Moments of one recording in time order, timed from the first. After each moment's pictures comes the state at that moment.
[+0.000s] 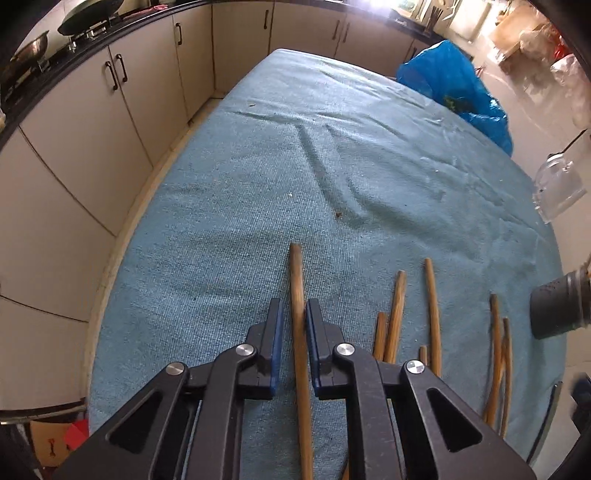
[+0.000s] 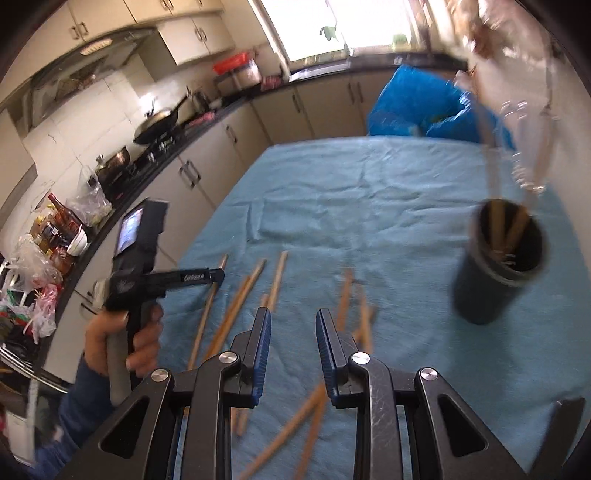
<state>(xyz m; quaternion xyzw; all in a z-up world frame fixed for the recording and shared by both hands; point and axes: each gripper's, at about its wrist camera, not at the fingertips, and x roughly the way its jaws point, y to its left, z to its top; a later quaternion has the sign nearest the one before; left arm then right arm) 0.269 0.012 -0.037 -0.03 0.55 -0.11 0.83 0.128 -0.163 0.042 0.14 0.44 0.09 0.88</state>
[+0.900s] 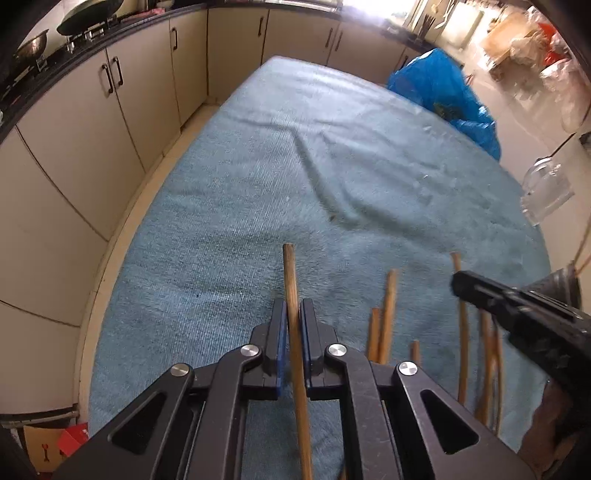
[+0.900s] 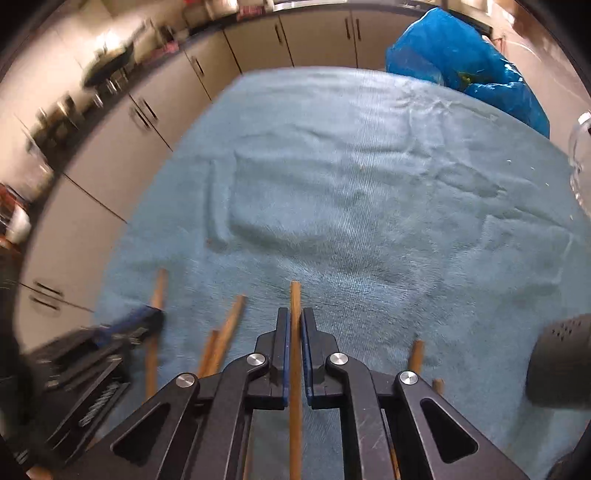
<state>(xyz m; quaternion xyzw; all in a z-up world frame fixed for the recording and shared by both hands) 0.258 0.020 -0.022 -0.04 0.52 -0.13 0.84 0.228 -0.132 -0.002 0.12 0.51 0.04 0.85</state>
